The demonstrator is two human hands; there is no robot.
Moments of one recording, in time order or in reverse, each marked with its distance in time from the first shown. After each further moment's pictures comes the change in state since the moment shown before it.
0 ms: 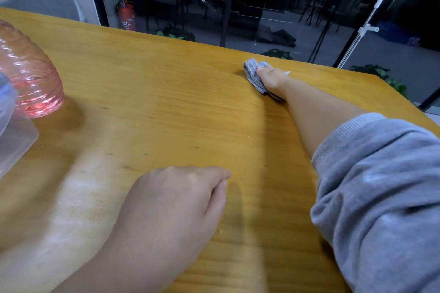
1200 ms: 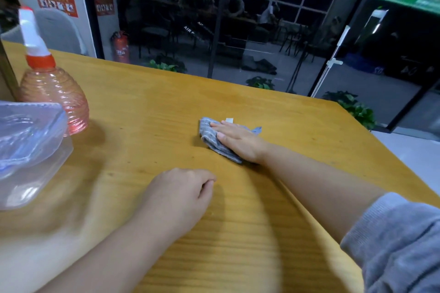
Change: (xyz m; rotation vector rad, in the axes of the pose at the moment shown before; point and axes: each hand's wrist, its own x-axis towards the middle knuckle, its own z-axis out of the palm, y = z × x) left_hand -0.001 0.003 -0.010 -0.005 -0.178 -0.105; right_hand -0.135 0.003 0.027 -0.070 -0.224 -0.588
